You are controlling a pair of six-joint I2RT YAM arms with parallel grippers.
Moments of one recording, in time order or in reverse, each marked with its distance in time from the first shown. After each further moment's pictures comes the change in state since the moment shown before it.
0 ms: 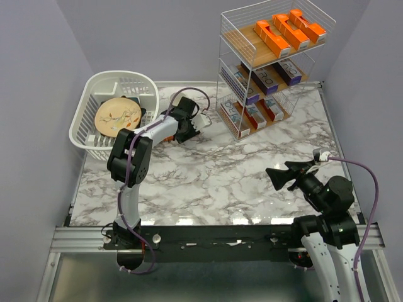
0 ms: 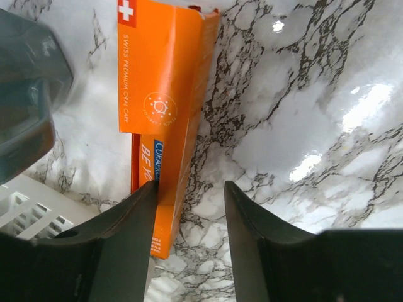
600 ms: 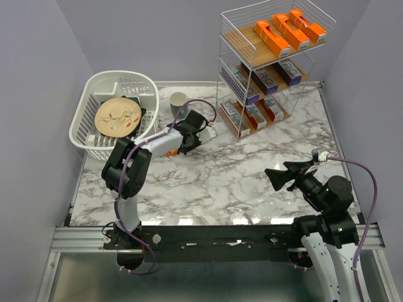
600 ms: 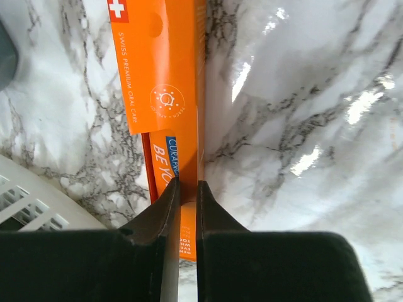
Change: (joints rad) left arm -0.124 -0.125 -0.182 0.036 -0.098 -0.108; right arm 0.000 0.000 -0.010 0.011 -0.023 0.000
